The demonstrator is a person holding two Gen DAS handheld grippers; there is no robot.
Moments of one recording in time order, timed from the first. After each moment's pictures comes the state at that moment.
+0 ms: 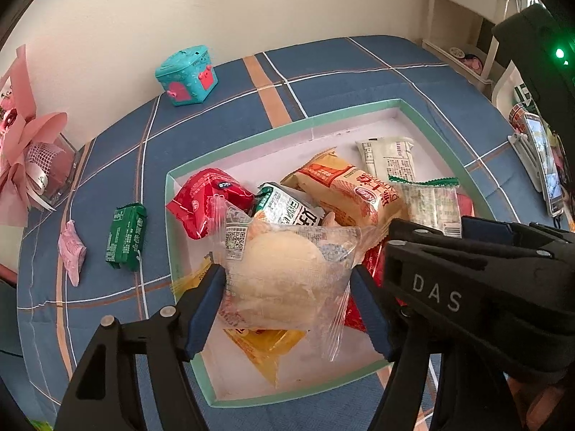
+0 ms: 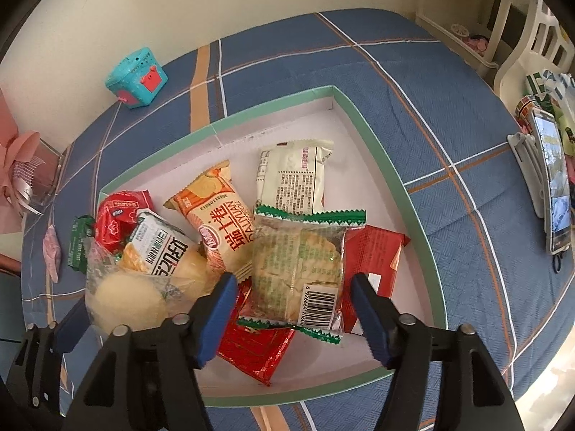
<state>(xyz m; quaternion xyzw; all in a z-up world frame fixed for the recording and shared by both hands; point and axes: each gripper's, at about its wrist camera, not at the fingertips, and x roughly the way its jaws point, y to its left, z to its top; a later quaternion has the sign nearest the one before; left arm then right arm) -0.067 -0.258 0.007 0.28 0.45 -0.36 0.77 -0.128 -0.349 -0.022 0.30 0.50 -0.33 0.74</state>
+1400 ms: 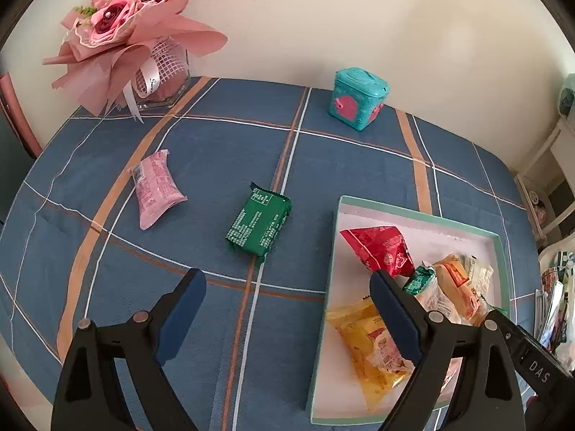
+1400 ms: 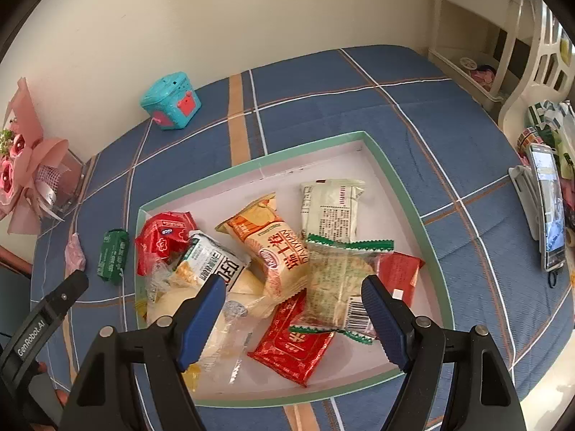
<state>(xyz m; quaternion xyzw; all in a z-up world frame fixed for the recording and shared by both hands) 0.047 -0.151 0.032 0.06 0.50 -0.22 0.84 -0.113 -0.326 0.013 0.28 0.46 -0.33 0.78</state>
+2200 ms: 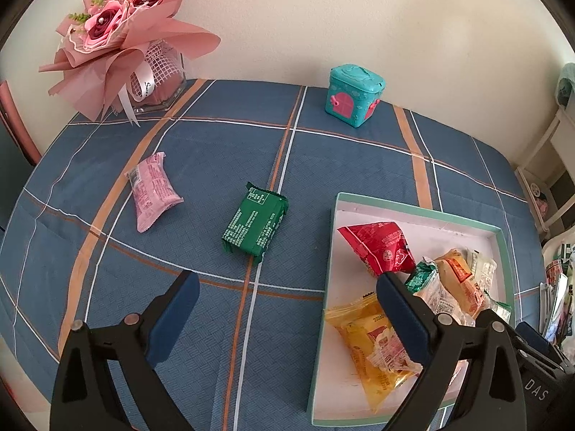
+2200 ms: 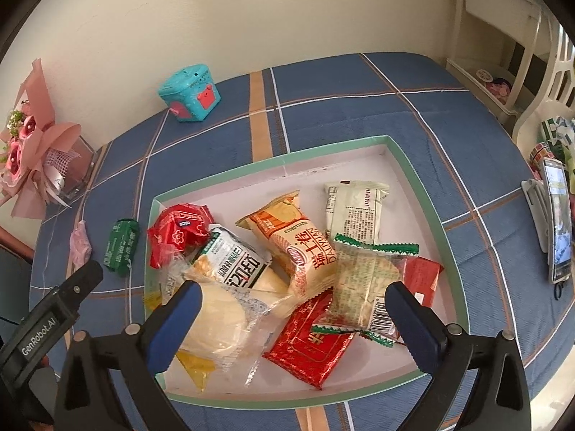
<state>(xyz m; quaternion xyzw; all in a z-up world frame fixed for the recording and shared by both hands) 0.044 -0.157 0.030 0.08 0.49 -0.22 0.84 -0.101 -0.315 0.011 0.26 0.46 -0.31 0.79</state>
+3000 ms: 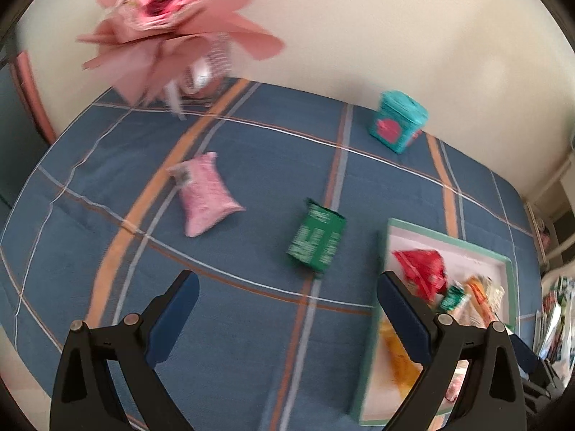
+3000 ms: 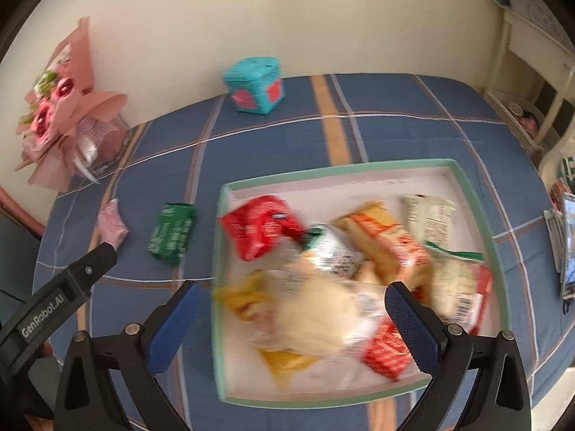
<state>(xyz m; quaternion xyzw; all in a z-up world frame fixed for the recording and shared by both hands) 0.080 -0.092 0.035 0.03 0.50 -0.19 0.85 -0.045 -0.244 0.024 0.22 0.46 -0.27 0.82</state>
